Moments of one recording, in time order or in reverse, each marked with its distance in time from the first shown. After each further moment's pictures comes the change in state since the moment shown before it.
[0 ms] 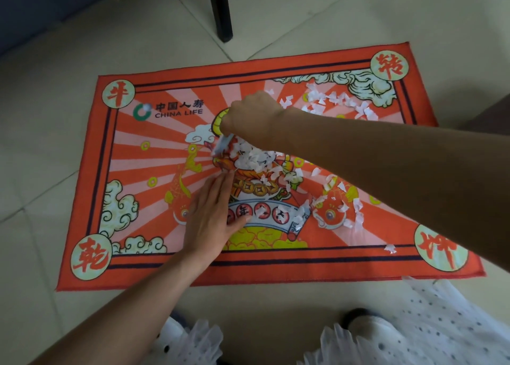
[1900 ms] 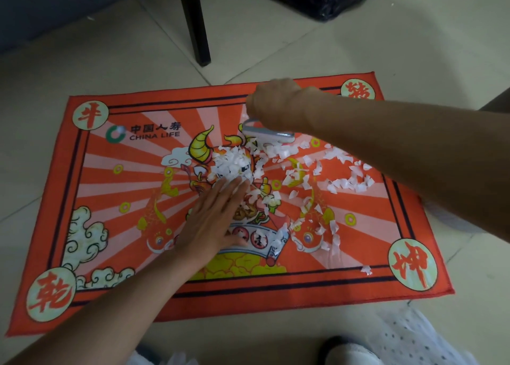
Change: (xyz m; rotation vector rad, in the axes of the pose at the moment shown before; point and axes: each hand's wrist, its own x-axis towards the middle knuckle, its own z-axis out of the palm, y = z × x) left_hand 0.045 0.025 -0.009 0.086 -0.137 0.296; right_hand -0.011 0.088 0.013 0.058 -0.084 0.210
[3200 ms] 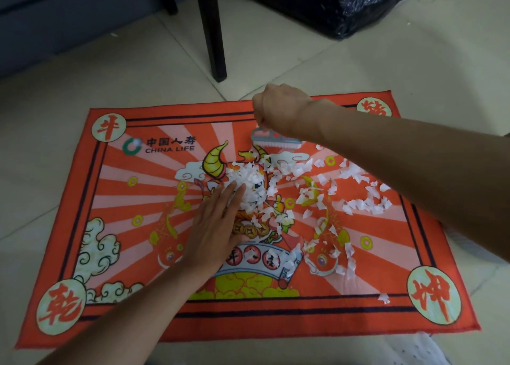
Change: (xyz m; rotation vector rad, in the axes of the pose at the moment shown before) left_hand 0.006 -0.015 0.000 -0.081 0.094 -0.157; right_hand 0.021 -0.001 -0.015 0.242 0.108 0.056
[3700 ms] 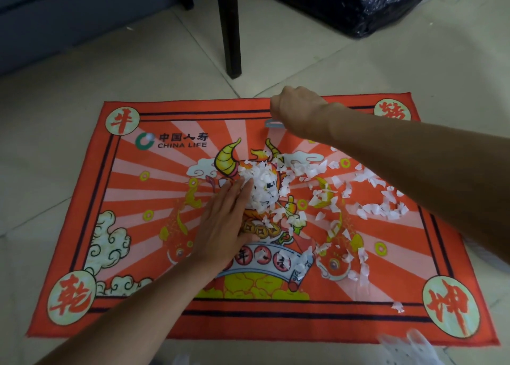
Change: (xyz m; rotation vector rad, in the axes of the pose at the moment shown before) left_hand 0.004 -0.006 0.002 -0.080 0.003 -0.038; right_hand 0.006 -0.003 0.007 -0.126 -0.053 0.033
